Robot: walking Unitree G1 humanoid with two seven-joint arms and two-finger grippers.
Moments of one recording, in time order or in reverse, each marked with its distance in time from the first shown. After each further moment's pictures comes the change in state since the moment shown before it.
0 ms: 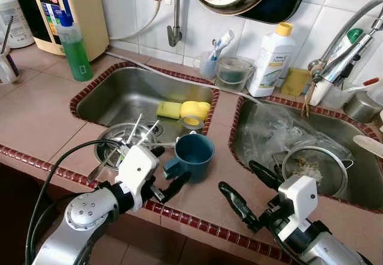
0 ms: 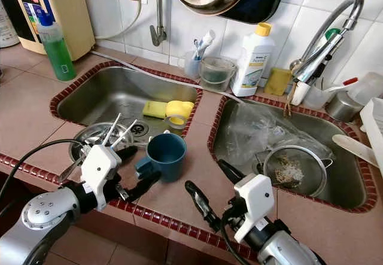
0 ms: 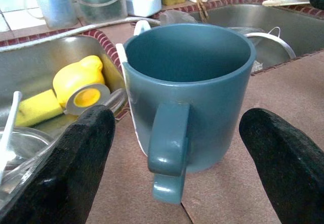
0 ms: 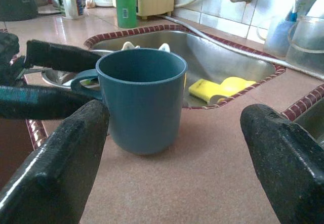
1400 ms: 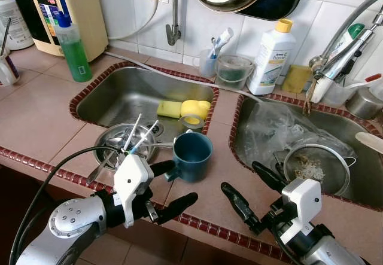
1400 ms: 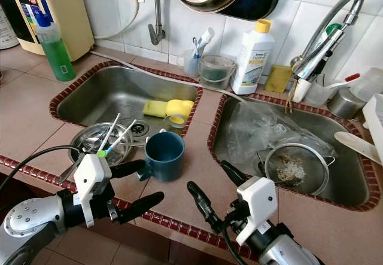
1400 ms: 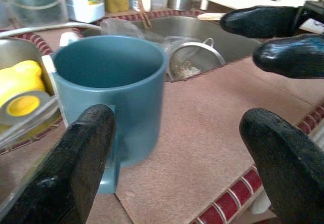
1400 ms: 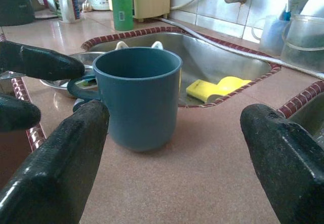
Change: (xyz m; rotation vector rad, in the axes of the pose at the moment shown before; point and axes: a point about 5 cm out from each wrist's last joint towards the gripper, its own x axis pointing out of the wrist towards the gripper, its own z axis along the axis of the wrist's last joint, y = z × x) left arm -0.021 -0.009 0.007 -0.093 -0.047 -0.224; right arm -0.005 0.001 -0.001 -0.002 -0.011 -0.016
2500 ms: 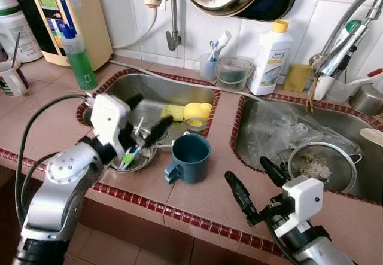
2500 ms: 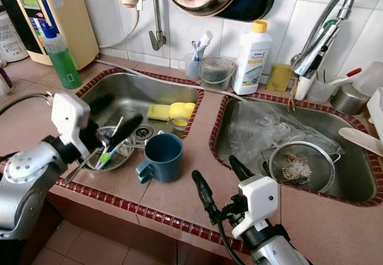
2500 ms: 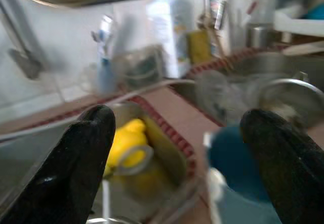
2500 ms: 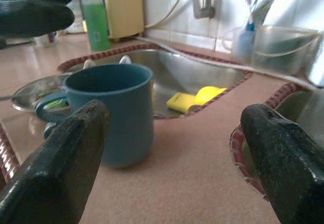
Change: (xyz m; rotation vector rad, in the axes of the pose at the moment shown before) left arm 0.008 0.064 0.039 0.189 -0.161 0.233; right arm 0.002 0.003 -0.003 0.001 -0.038 -0.127
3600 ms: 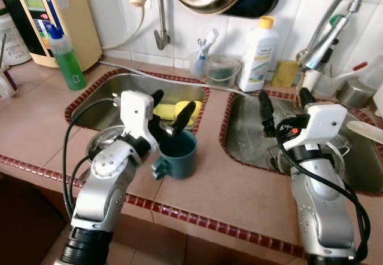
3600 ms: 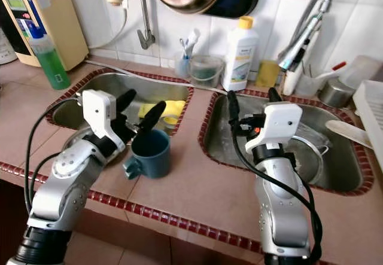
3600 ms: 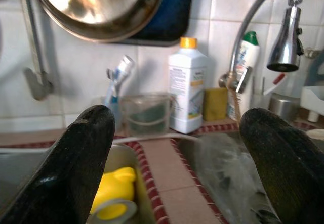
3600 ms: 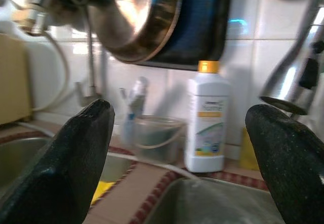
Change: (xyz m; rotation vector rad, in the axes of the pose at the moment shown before) left arm 0.050 -0.003 0.009 -0.173 -0.172 0.241; right arm 0.085 -0.061 0.051 -0.109 -0.296 -0.340
